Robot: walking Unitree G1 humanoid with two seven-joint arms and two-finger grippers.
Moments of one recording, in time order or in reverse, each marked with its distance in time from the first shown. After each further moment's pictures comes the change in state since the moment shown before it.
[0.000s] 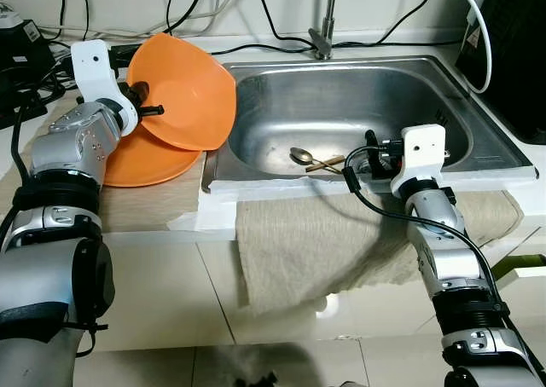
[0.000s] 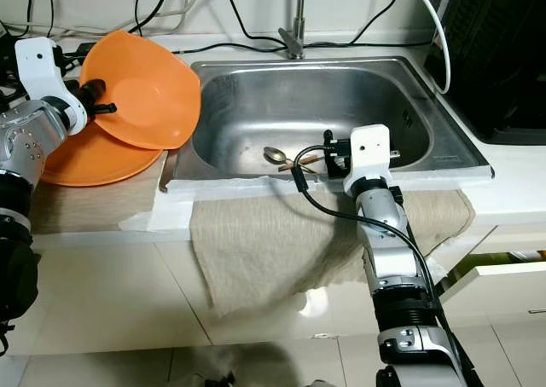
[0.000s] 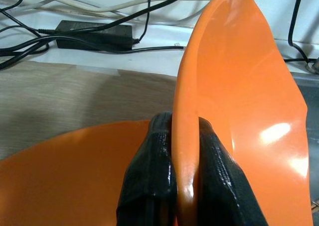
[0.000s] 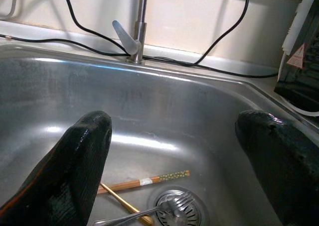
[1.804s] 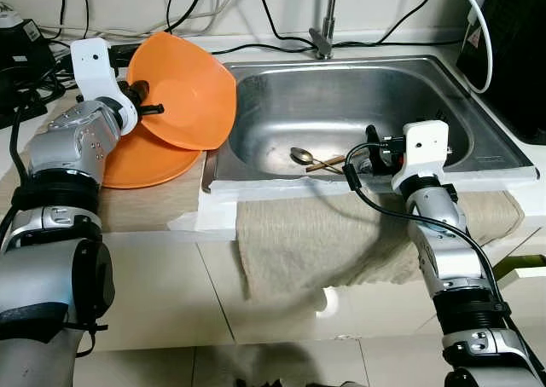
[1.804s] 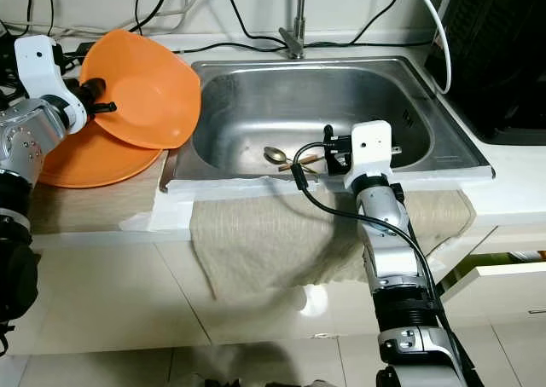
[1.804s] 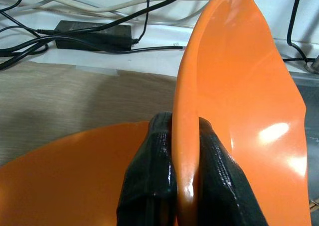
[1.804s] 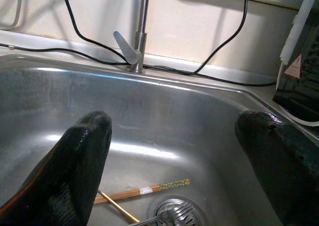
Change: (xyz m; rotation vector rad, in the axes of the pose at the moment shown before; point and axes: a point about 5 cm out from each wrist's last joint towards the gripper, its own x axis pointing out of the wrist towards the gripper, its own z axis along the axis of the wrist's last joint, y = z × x) left arm -0.001 -0.001 0.002 0.002 0.002 -0.005; right arm 0.000 0.000 0.007 -0.001 -0.030 0.001
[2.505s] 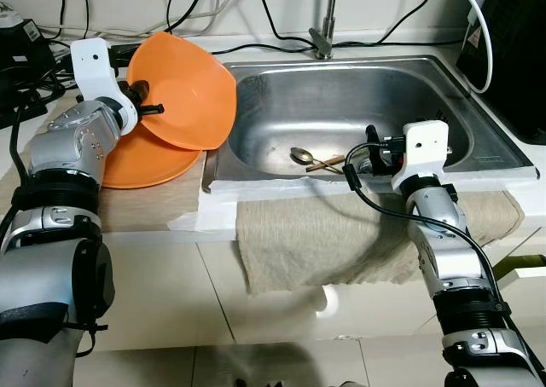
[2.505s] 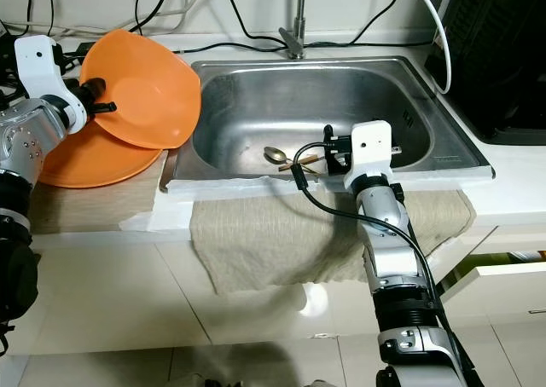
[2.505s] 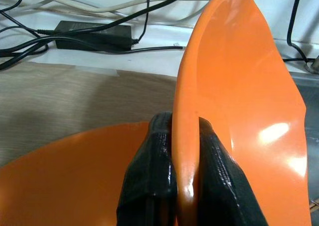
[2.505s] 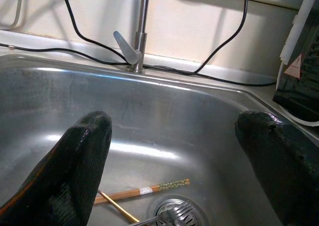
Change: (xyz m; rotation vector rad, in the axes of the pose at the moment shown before) left arm 0.000 0.000 0.000 0.000 -0.001 0.000; right arm 0.000 0.000 0.000 0.000 0.000 0.000
